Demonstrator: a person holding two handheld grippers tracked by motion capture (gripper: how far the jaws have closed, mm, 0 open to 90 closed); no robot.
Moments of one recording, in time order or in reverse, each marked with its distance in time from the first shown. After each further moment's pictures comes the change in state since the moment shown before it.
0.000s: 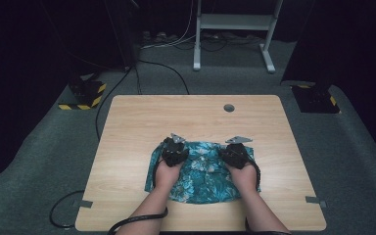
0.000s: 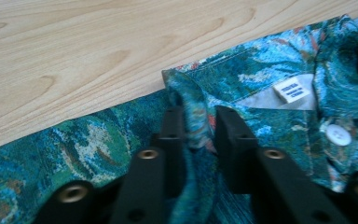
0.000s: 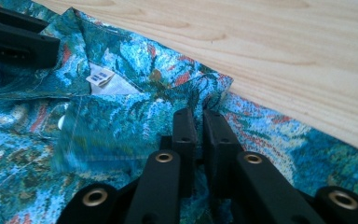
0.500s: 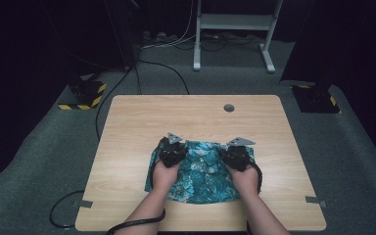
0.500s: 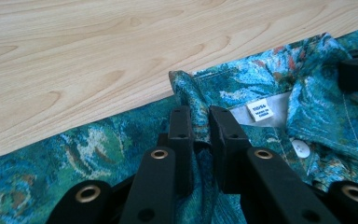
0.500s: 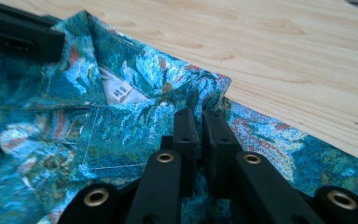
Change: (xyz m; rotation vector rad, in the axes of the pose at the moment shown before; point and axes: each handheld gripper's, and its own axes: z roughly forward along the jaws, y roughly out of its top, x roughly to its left) left arm 0.000 0.001 -0.024 -0.065 -0.049 -0.001; right arm 0.010 0.000 -0.022 -0.065 0.016 -0.019
